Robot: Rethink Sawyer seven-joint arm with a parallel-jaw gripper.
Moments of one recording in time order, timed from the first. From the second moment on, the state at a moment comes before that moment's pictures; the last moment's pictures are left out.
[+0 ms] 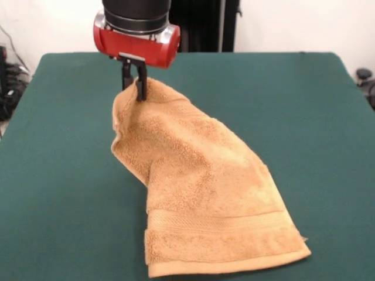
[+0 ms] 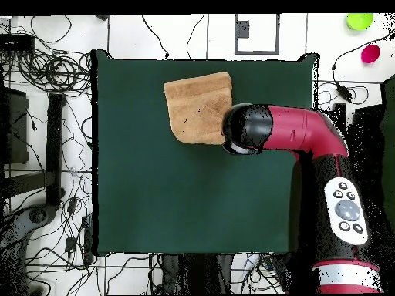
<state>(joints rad) -0.39 -0.63 0.18 1.35 -0.34 0.89 1.95</state>
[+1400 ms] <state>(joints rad) -0.35 -0.66 0.16 1.28 -0.34 1.19 1.95</state>
